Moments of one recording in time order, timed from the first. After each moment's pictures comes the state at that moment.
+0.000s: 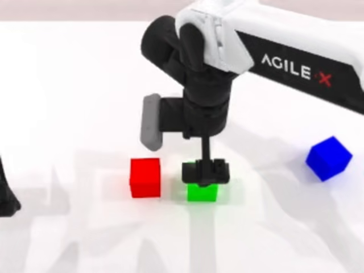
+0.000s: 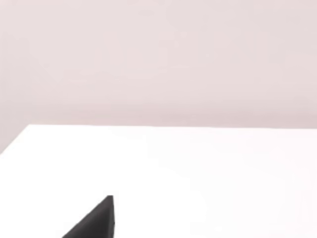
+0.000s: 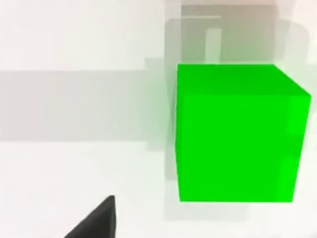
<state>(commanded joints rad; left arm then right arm) 0.02 0.00 0.00 0.00 0.00 0.00 0.75 2.22 1.95 -1.30 0.00 -0.79</state>
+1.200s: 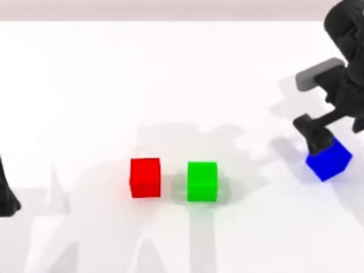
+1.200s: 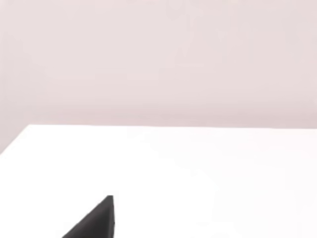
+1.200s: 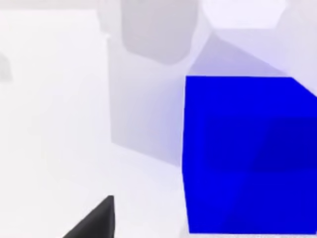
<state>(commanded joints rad) 0.02 0.00 0.00 0.00 0.00 0.00 0.23 1.96 1.47 -1.08 0.00 -0.27</state>
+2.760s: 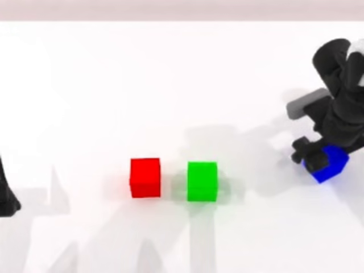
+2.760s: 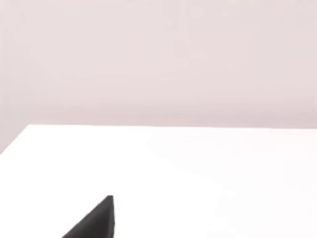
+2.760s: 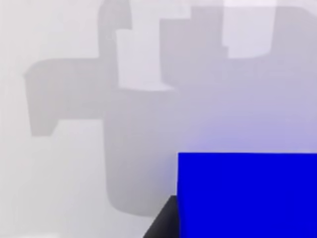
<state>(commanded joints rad) 0.02 0.00 0.00 0.00 0.00 0.00 0.23 2.07 1.30 -0.79 0.00 -0.27</state>
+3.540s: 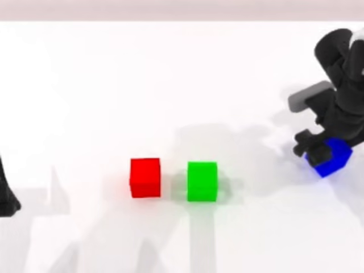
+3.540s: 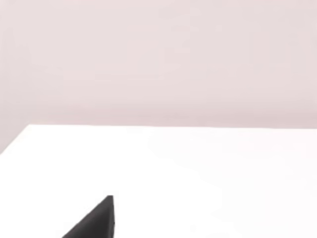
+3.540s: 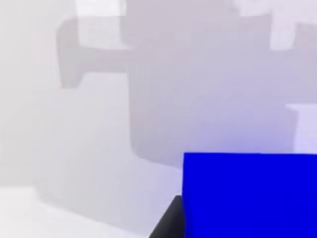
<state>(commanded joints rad) 0.02 0.00 0.00 0.00 0.00 0.00 0.23 2.02 1.35 -0.88 -0.01 -0.26</state>
